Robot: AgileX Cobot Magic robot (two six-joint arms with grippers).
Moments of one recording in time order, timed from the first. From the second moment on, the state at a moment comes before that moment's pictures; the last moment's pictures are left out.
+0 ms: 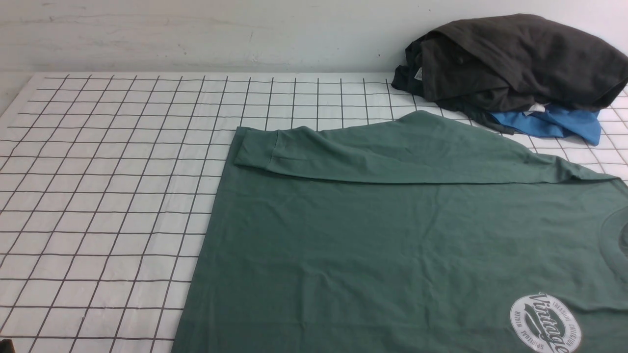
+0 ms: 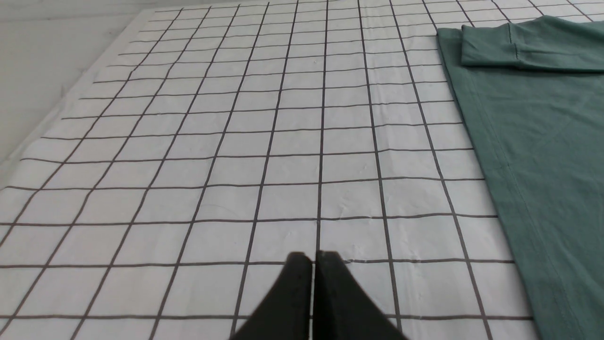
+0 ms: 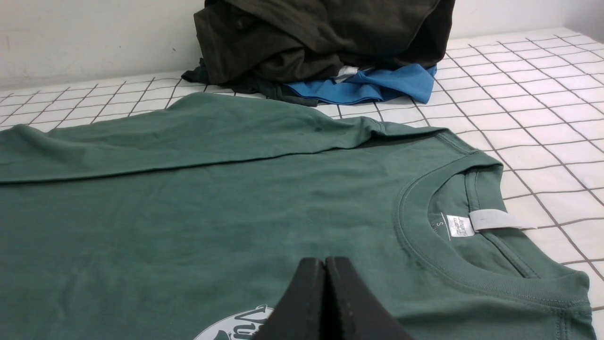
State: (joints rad) right arm -0.05 -0.01 0.03 -0.09 0.35 0.18; left arm 0.06 -0.01 0.03 -0.07 0.35 0.07
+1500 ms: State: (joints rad) right arm -0.05 -0.01 0.03 0.03 0.35 0.21; left arm 0.06 -0.01 0.03 -0.66 0.26 -0.23
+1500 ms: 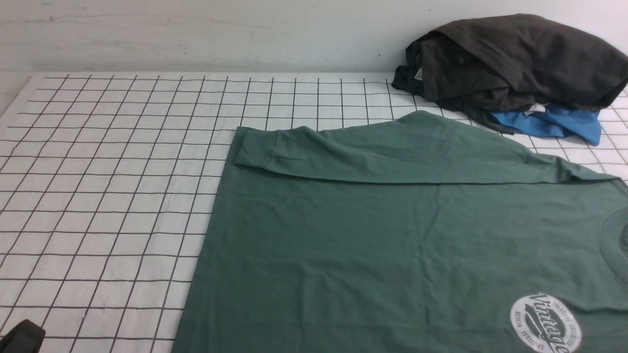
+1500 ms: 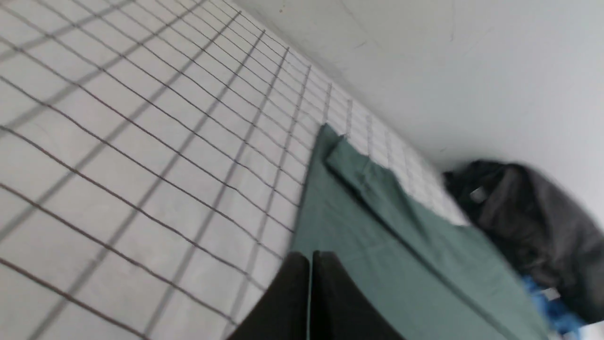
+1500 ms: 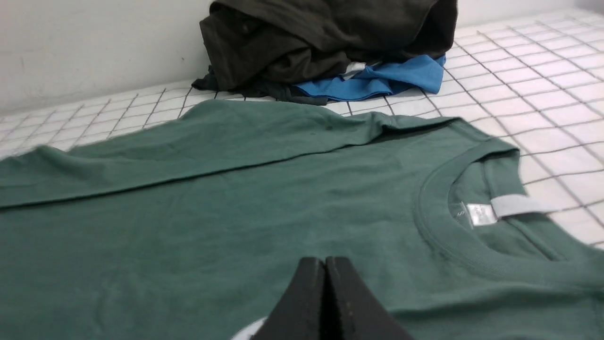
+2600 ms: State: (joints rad) right arm -0.05 0.00 -0.09 0.64 0.24 0.03; left arm 0.06 0.37 -0.52 -0.63 0.70 0.54
